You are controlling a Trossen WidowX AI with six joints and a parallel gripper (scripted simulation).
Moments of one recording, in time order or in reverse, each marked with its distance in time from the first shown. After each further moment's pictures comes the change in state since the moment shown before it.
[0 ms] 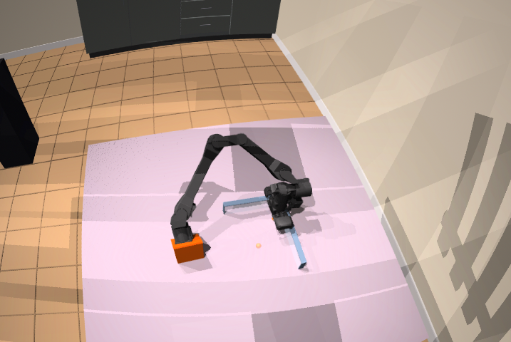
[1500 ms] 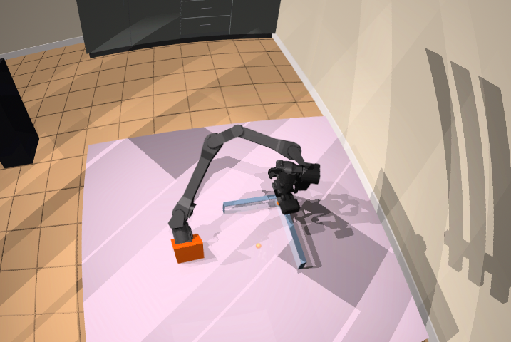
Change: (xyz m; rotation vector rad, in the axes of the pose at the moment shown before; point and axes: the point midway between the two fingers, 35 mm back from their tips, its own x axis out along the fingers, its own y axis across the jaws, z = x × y) arm -0.119 -0.006 -0.002 0.005 -0.004 0.004
